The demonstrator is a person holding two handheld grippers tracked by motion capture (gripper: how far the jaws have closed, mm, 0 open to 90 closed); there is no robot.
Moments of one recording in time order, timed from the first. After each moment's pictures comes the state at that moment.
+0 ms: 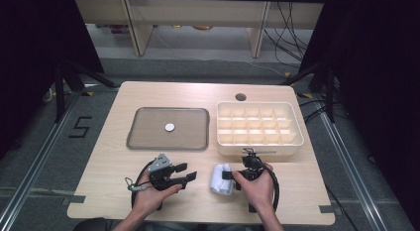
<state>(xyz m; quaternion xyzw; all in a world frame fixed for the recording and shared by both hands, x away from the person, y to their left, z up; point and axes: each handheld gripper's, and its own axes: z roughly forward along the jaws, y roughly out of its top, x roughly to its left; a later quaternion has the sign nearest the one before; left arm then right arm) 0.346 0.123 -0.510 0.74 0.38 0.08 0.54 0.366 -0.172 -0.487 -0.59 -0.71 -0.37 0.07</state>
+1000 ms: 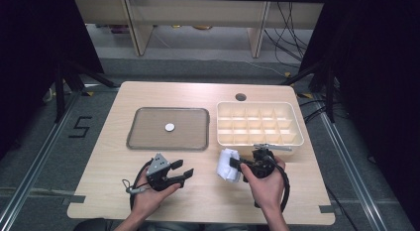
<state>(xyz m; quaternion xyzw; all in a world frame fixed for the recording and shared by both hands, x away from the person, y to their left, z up) 0.344 0.127 -0.509 0.73 0.39 0.13 0.54 0.352 -0.182 -0.440 -0.58 -0.69 -0.44 -0.02</state>
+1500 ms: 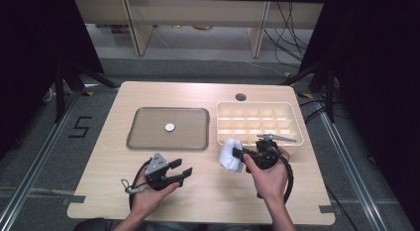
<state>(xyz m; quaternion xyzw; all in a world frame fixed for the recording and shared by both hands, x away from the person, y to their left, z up) 0.344 0.130 -0.508 0.73 0.39 0.14 0.54 0.366 -0.189 -0.415 -0.55 -0.69 -0.46 -0.06</state>
